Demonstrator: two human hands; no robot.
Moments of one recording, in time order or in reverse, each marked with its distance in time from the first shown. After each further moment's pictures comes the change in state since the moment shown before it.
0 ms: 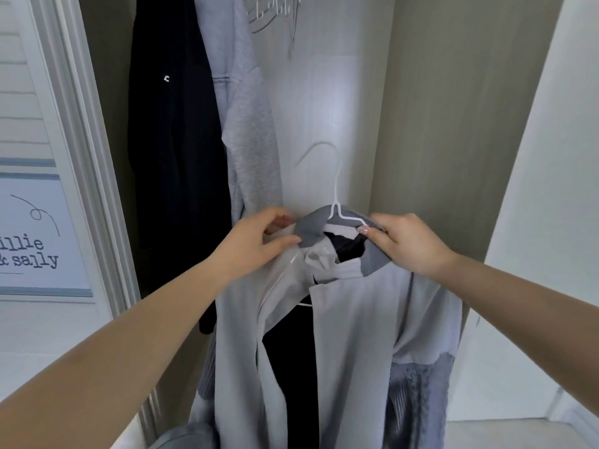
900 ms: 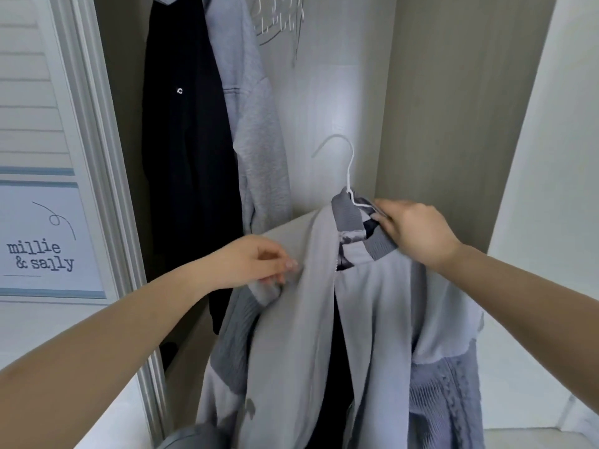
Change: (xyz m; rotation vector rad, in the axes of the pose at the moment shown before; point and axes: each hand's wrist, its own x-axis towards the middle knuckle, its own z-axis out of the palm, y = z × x) left_hand -0.021 0.021 -0.024 -0.196 -0.392 -0.194; right_hand 0.012 0.009 -0.013 -0.263 0.151 -0.024
